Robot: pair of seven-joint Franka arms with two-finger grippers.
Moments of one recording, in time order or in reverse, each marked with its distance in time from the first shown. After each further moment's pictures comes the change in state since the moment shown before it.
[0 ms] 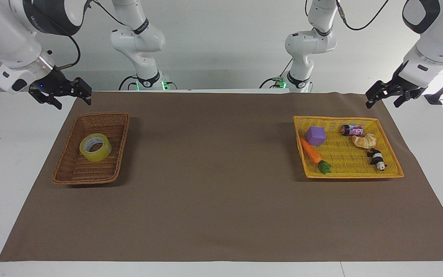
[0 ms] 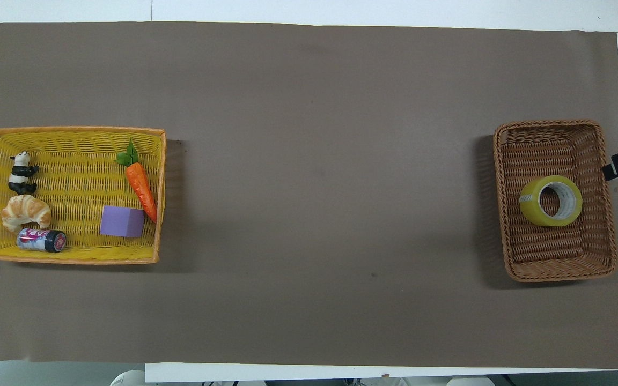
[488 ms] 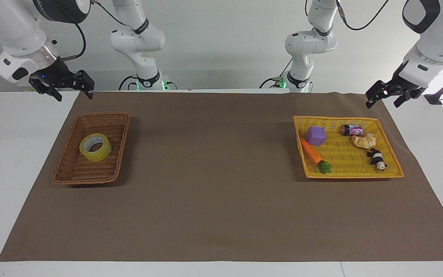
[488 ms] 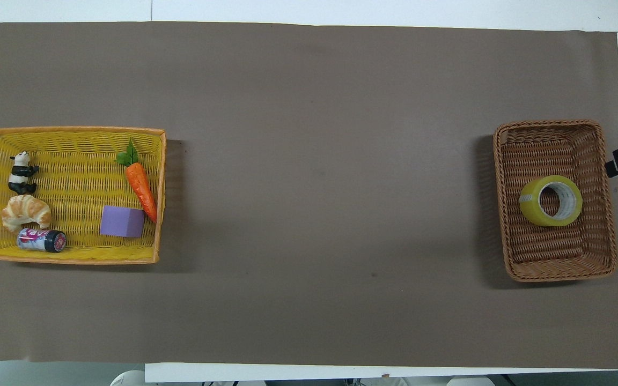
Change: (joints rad) left arm 0.000 0.000 0.000 0.000 0.000 0.000 0.000; right arm 0.018 0.000 -0.002 0.026 -0.007 -0.026 0.033
